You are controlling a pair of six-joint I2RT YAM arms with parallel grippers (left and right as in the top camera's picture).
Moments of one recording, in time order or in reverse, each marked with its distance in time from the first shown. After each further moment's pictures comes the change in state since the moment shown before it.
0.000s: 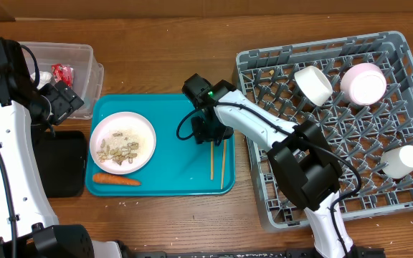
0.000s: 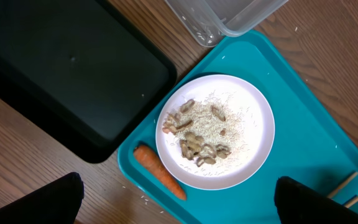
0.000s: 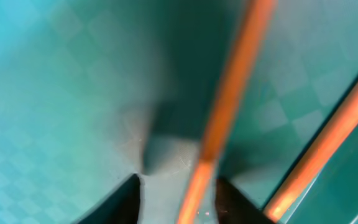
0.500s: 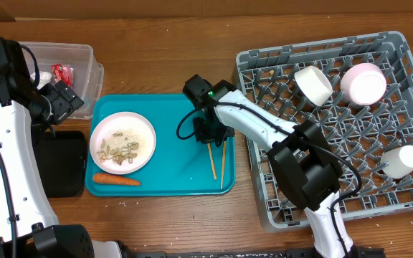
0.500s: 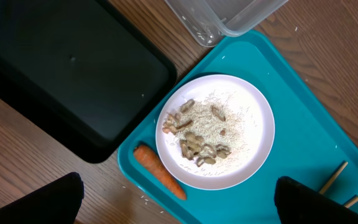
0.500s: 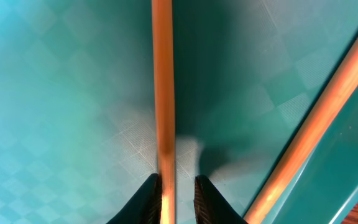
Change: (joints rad) left arm 0.000 0.000 0.000 0.000 0.000 0.000; right arm 0.000 0.000 -0.002 -0.026 0.012 0.038
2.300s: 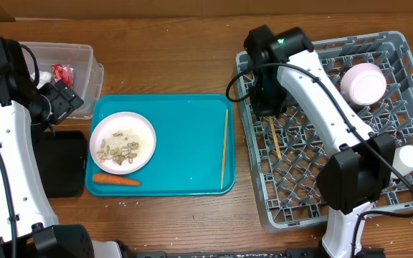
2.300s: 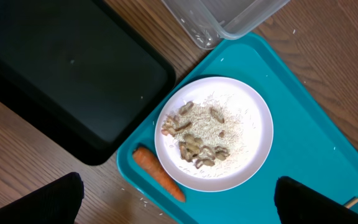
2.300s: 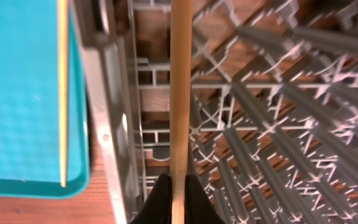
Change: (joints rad) left arm 0.000 0.000 0.000 0.008 0.000 0.000; right arm -0.282 -0.182 0.216 -0.537 0.145 -0.266
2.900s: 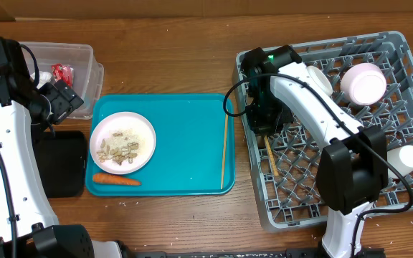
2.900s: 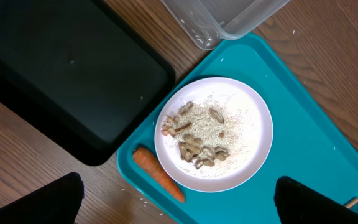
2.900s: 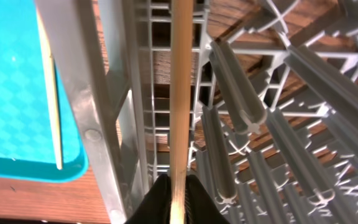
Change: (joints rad) left arm 0.000 0.000 0.000 0.001 0.000 0.000; right arm 0.013 0.000 -0.177 0.057 -0.099 -0.017
